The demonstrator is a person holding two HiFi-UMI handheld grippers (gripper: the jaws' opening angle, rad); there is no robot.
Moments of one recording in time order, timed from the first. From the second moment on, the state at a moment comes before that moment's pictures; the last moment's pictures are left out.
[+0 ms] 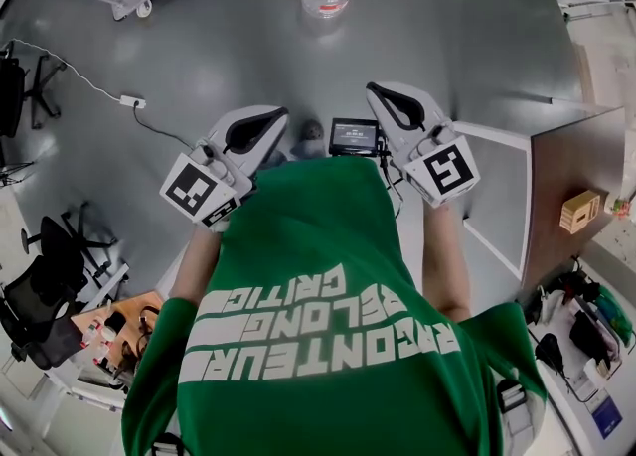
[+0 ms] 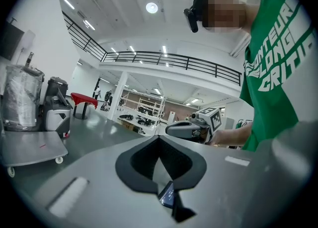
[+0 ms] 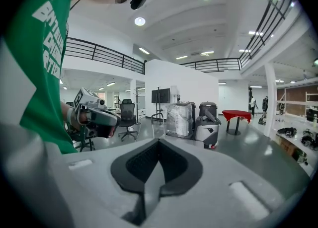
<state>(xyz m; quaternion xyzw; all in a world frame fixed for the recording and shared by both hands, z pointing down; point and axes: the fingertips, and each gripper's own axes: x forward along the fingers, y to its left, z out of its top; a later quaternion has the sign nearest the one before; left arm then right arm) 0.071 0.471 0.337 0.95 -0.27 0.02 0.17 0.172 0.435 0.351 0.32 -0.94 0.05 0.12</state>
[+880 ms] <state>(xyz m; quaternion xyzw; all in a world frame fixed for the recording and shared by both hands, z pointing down) 0.057 0.444 0.337 0.93 -0.31 0.00 0.17 0.152 0.411 0.349 0.30 -0.94 0.03 0.13</state>
